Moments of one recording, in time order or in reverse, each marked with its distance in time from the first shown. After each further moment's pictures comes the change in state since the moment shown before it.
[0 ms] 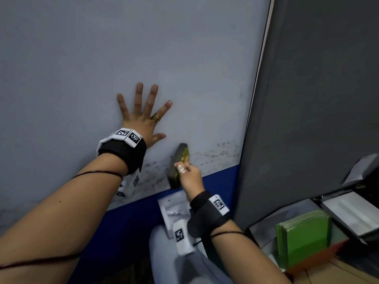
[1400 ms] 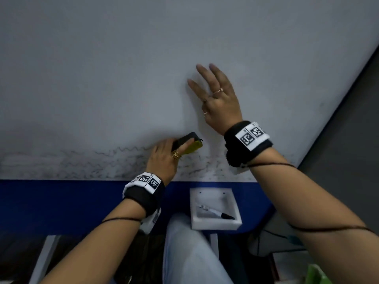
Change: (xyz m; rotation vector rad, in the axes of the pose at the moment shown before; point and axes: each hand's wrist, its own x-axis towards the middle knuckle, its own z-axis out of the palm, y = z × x) left_hand -0.139 0.022 0.086 -0.243 0.420 -0.197; right_hand 0.052 -0.127 0.051 -0.947 -0.032 -1.846
